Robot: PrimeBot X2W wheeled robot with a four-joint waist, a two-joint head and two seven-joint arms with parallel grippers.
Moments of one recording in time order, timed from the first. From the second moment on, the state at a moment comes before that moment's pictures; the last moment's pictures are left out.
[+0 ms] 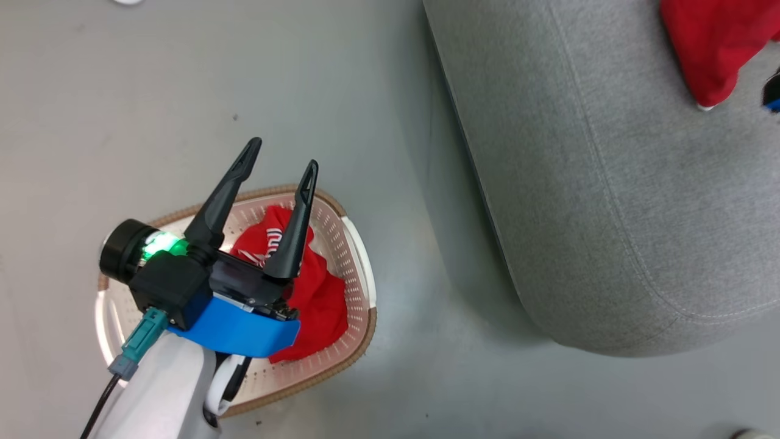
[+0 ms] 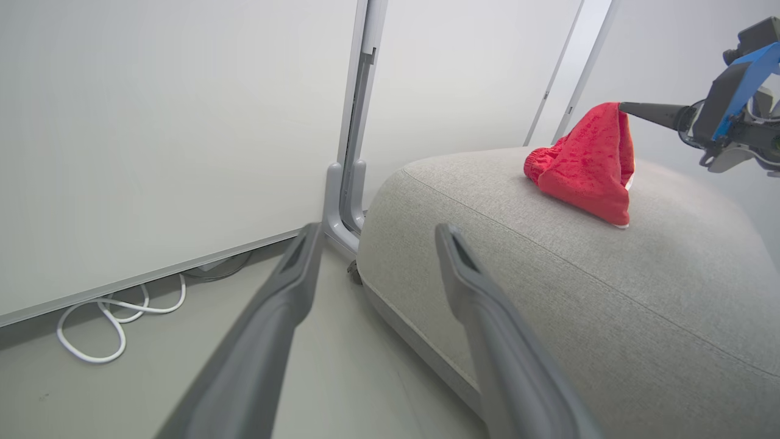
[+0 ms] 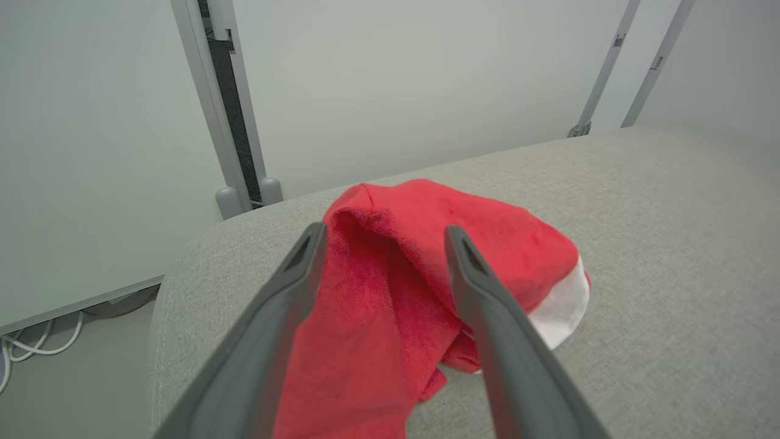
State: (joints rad) left arm -0.35 0.29 -0.40 0.02 -0.29 -0.12 -0.26; right arm -1.06 -0.30 -0.25 0.98 0.18 0.13 -0.26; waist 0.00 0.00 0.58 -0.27
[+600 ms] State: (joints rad) left arm -0.22 0.14 -0.29 0.15 -0.32 -0.13 -0.26; right arm -0.66 -0.22 -0.01 0.68 0.24 0.13 -0.23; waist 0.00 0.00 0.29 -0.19
